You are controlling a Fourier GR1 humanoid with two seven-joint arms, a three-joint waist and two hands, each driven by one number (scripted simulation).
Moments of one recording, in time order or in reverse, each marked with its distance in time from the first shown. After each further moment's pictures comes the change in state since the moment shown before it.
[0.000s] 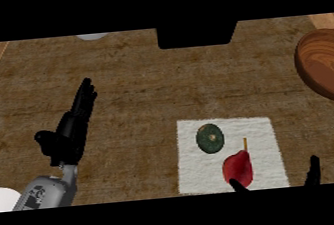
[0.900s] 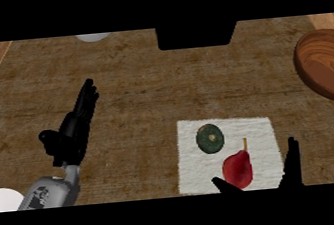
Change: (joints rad) left arm 0.012 -0.048 0.035 -0.003 -0.058 -0.032 0.025; right arm -0.157 0.000 0.120 -0.137 0.301 0.338 0.504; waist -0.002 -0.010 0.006
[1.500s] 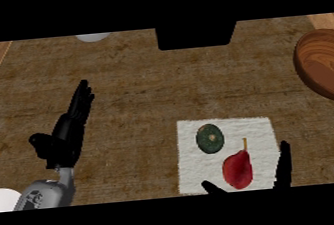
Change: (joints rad) left arm 0.027 -0.006 0.046 -0.029 -0.018 -0.049 0.008; right arm 0.008 -0.001 0.075 0.021 -0.020 -0.128 -0.033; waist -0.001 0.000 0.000
